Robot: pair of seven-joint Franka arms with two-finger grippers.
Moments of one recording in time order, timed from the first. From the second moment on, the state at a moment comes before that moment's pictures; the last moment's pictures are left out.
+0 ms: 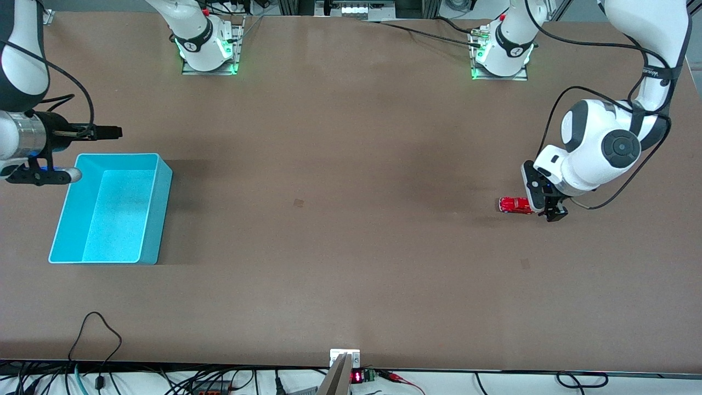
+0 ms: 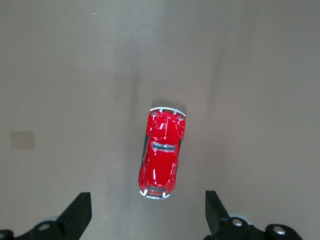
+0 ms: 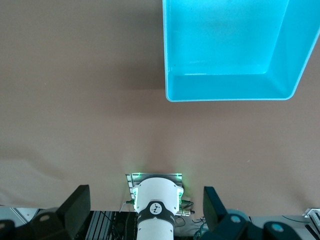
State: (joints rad) left arm 0.07 0.29 -0.09 -2.15 0.08 2.41 1.38; right arm -0.07 0.25 0.01 -1.50 0.00 1.26 -0.03
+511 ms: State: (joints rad) left arm 0.07 0.37 -0.09 -2.18 0.08 2.52 1.44; right arm -0.08 0.26 0.01 -1.49 0.00 1.58 -0.03
